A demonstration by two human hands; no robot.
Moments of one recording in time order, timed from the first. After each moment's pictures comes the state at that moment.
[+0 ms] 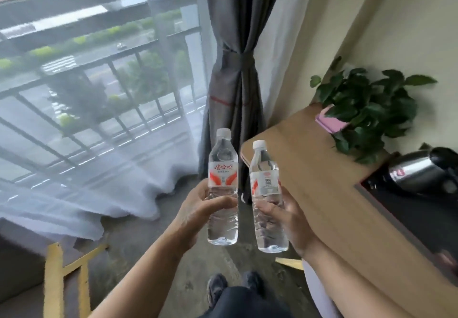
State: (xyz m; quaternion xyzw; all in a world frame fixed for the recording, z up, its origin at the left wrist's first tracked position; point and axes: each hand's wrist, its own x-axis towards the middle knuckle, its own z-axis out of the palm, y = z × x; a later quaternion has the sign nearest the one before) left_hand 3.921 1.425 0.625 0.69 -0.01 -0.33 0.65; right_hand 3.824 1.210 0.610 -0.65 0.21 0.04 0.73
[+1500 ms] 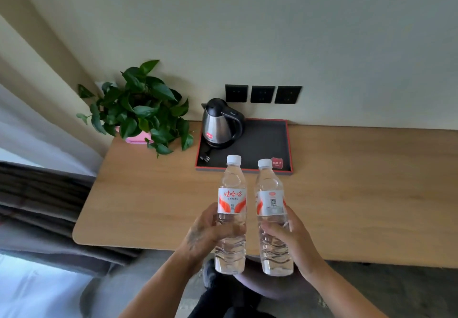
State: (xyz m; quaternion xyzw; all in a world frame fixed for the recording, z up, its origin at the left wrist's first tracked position) left_hand 3.766 1.081 0.602 0.63 -0.30 -0.62 0.37; right_hand 3.538 1.028 0.571 -0.46 0.52 -0.27 0.67
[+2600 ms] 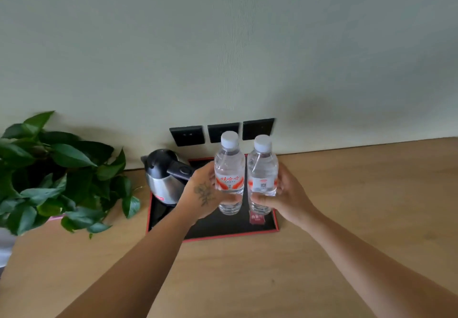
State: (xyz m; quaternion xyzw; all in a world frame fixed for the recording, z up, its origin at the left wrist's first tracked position) left_hand 3.764 0.728 0.530 0.64 -0.47 -0.53 0.28; right_hand 3.524 0.710 0.514 -0.59 0.54 -0.27 0.54
